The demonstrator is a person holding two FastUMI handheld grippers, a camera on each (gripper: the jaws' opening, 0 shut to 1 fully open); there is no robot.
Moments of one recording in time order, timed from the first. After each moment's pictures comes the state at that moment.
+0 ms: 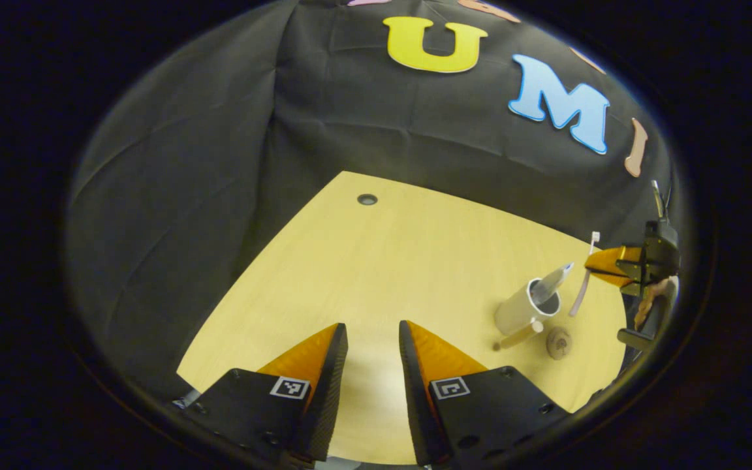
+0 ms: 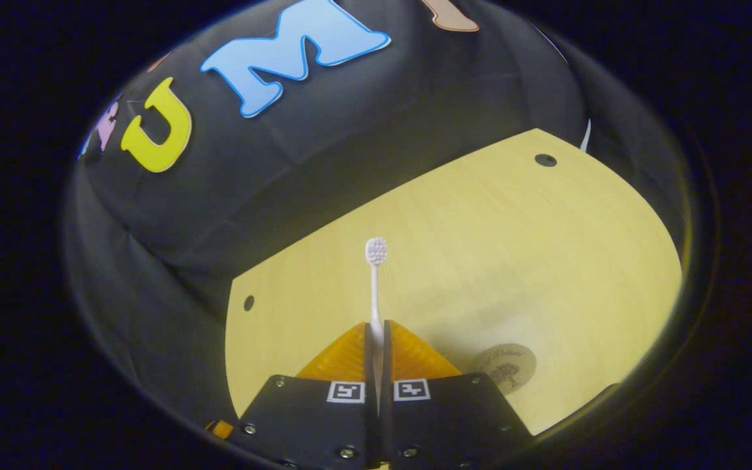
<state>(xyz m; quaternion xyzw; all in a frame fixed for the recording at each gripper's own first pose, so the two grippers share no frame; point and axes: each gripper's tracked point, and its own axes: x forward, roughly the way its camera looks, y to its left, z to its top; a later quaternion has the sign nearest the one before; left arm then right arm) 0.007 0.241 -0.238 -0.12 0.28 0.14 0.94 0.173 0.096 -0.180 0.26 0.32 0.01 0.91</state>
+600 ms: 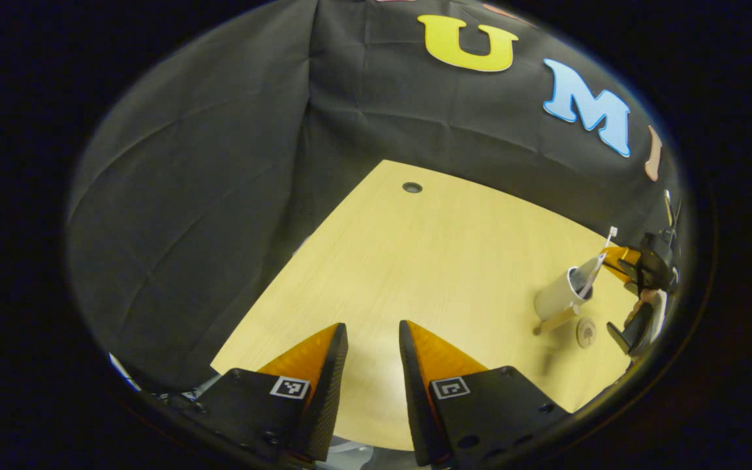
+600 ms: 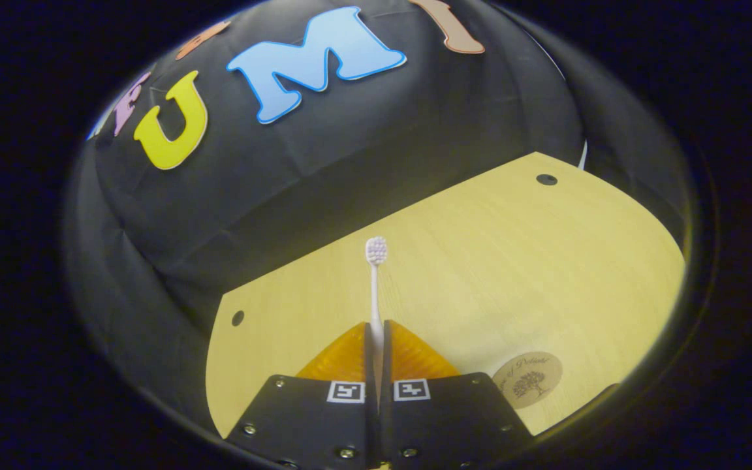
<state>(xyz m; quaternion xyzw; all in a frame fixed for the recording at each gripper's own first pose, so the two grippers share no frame) -0.035 0.289 -0.249 -0.12 0.31 0.17 0.93 0.179 0.114 -0.213 0.22 0.25 -0.01 0.94</state>
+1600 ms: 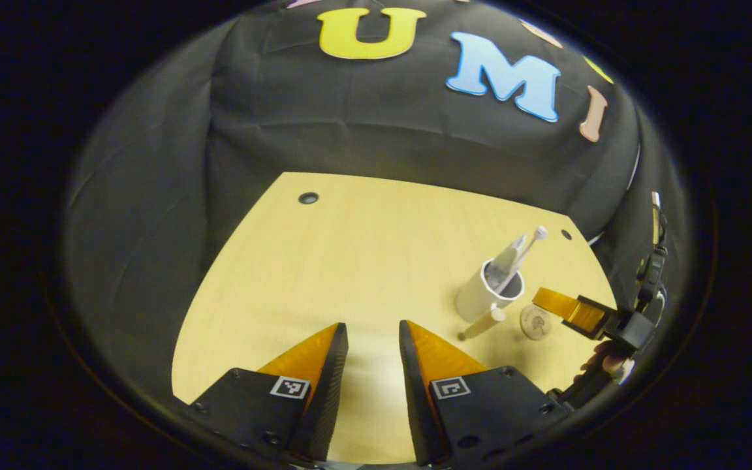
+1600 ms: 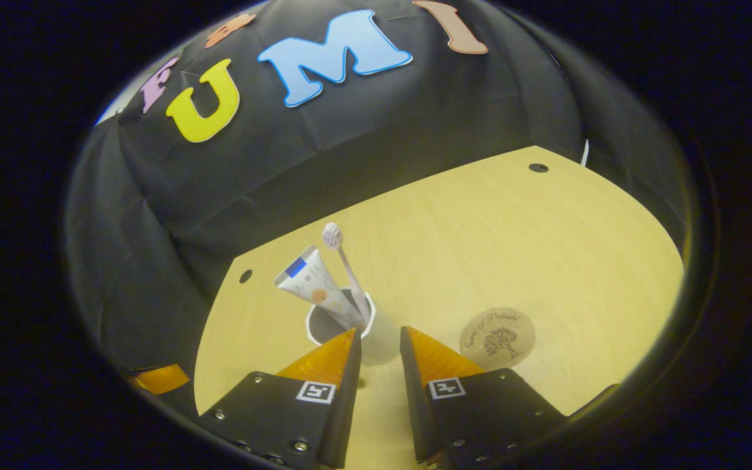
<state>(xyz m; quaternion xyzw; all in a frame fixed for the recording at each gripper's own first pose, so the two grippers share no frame) 0.051 0.143 -0.237 -0.06 0.31 0.00 0.95 0.085 0.098 -0.246 0.19 0.27 0.03 0.94</state>
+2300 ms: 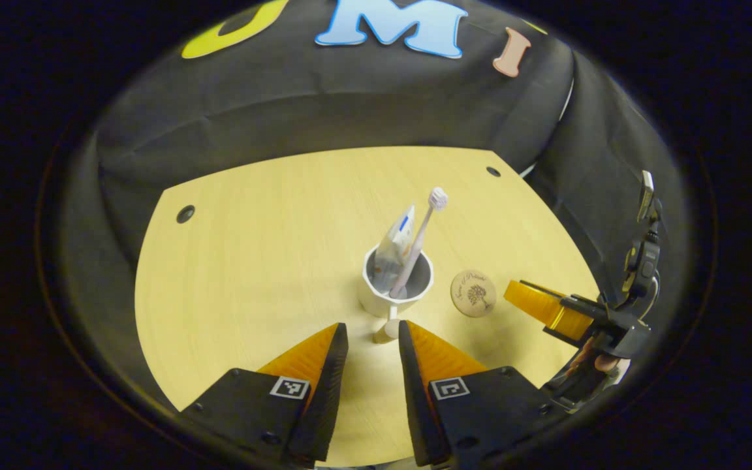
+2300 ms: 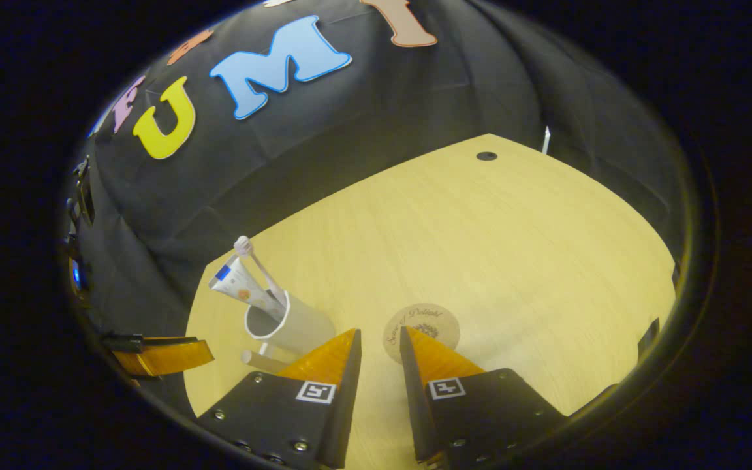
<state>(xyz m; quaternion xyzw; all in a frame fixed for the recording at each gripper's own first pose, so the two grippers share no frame) 0.092 0.021 -0.273 0.03 0.42 -0.17 0.89 0.062 0.014 -0.265 0.22 0.29 -0.03 0.93</state>
